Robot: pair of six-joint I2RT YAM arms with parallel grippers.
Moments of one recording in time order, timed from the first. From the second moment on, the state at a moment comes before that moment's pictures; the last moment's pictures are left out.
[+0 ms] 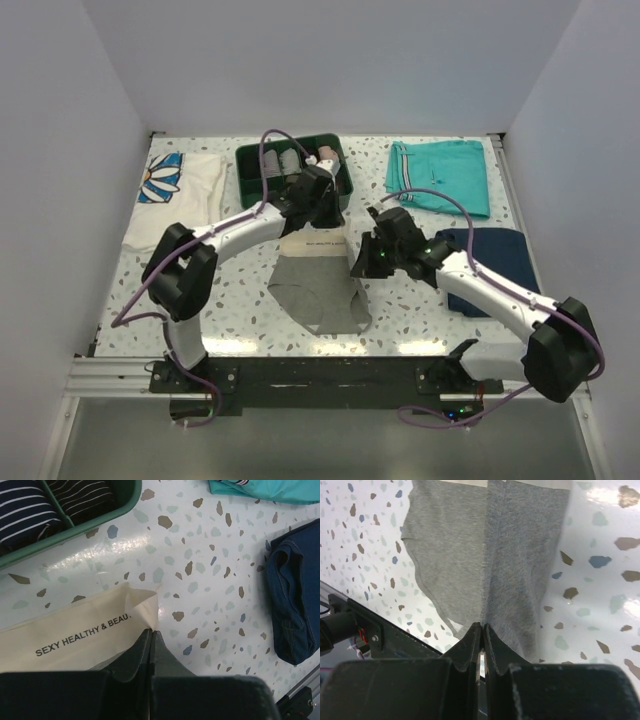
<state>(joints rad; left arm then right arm) -0.69 1.85 1.37 -0.23 0.04 -0.61 0.66 1.25 0.86 -0.47 -0.15 0.65</state>
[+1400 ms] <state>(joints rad) -0.40 1.75 1.05 -0.14 0.15 -0.44 0.91 1.86 1.25 -0.28 -0.18 0.78</state>
